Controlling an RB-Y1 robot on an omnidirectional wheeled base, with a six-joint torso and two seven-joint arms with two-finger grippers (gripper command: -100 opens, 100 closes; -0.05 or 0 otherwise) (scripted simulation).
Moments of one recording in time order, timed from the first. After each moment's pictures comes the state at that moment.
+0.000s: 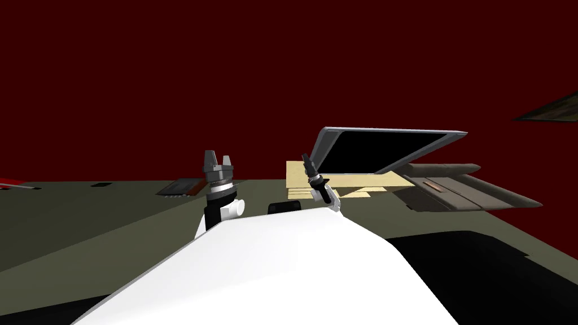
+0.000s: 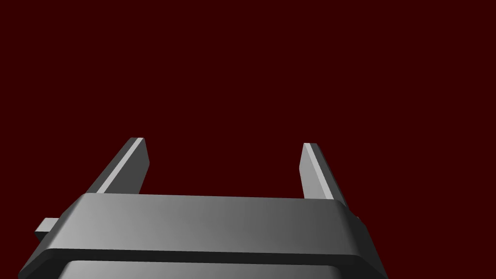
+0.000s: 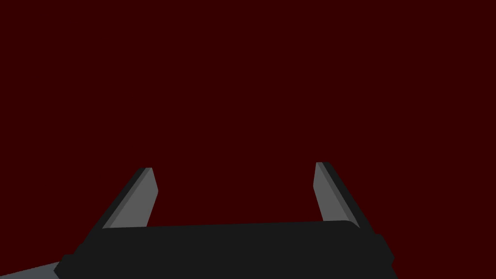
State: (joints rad) left arm 0.50 -0.01 0.02 -2.28 -0.02 -0.49 -0.10; right arm 0.30 -0.30 0.20 -2.05 0.19 -0.60 0.10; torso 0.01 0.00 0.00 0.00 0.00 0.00
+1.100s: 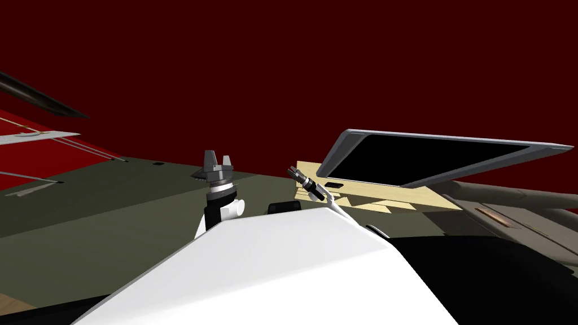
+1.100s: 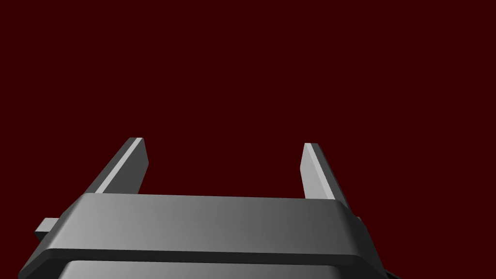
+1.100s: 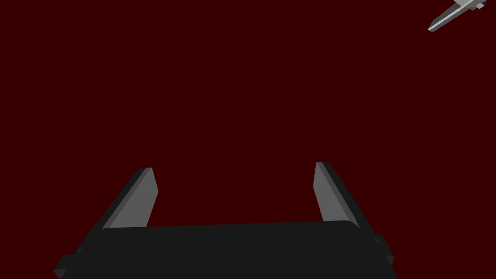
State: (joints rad) left arm 0.50 -0.01 0.02 -2.28 -0.02 -0.49 -0.10; right arm 0.14 -0.50 0.42 -1.76 0.33 -0.67 0.18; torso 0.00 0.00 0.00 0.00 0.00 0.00
